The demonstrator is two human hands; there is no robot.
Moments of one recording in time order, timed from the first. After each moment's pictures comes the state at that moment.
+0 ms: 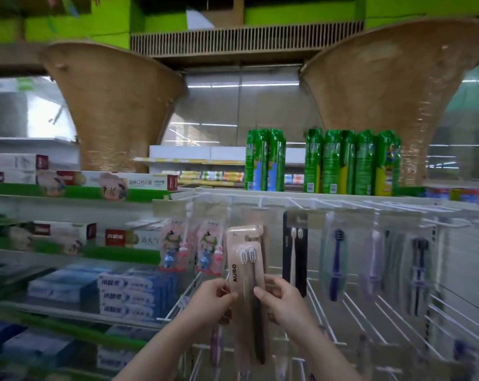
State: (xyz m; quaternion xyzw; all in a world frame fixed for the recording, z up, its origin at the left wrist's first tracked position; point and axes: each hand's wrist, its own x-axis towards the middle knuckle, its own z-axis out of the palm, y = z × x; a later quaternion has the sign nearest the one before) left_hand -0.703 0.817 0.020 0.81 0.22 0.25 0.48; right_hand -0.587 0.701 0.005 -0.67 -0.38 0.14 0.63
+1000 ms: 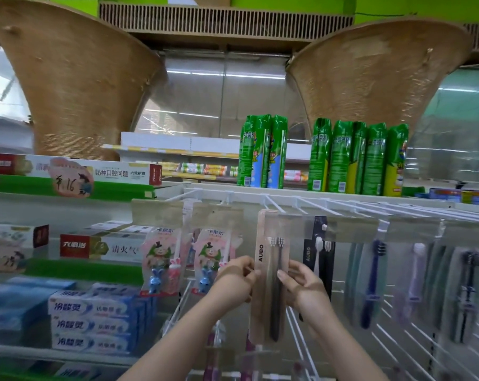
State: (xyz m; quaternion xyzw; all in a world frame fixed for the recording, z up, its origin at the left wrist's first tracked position) left_hand -0.578 0.917 0.041 0.85 0.15 0.24 0.44; right_hand -0.492 0.795 0.013 -0.66 -0.27 0.05 0.70
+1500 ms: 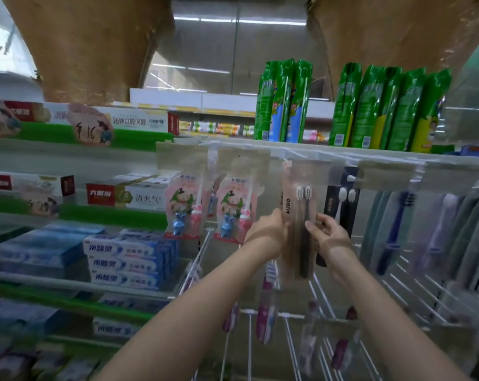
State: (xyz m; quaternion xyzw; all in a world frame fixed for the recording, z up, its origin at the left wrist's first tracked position) left_hand -0.563 0.902 0.030 0.92 0.17 0.23 0.26; right_hand -0.496 0.788 0.012 -0.67 -0.27 0.02 0.69
